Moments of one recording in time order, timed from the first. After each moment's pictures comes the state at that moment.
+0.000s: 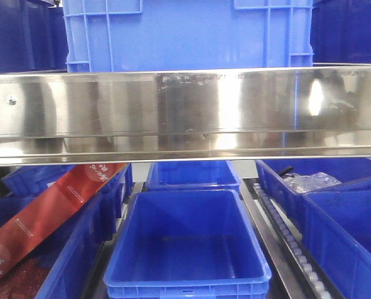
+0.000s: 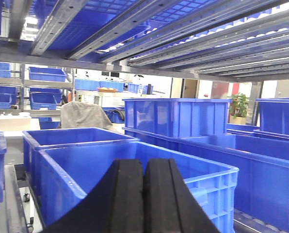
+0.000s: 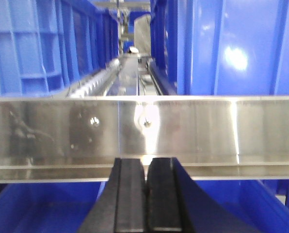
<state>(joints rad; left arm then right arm) -0.46 0.55 -0.71 0.58 0.00 -0.65 0.19 0.00 0.00 0.00 0.12 0.03</state>
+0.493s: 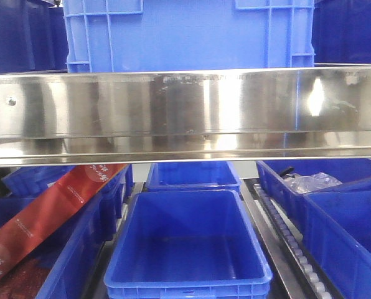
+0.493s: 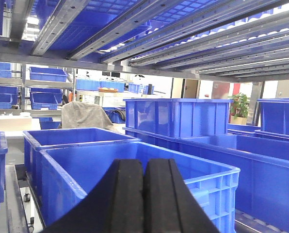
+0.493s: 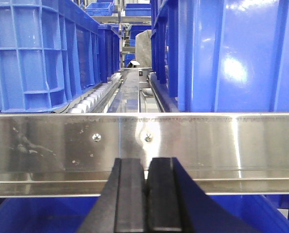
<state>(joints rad) -0.46 0.55 -0.71 0.58 0.00 -0.65 0.19 0.00 0.00 0.01 0.08 0.03</state>
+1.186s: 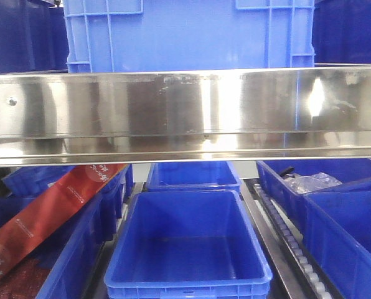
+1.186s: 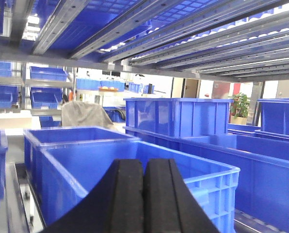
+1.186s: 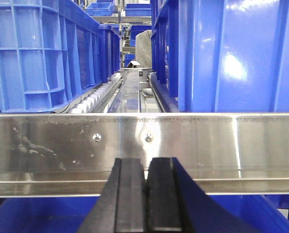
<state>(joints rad) -0.46 0.53 -0.70 0.54 0.02 -0.64 0.19 0.00 0.00 0.01 0.08 0.03</state>
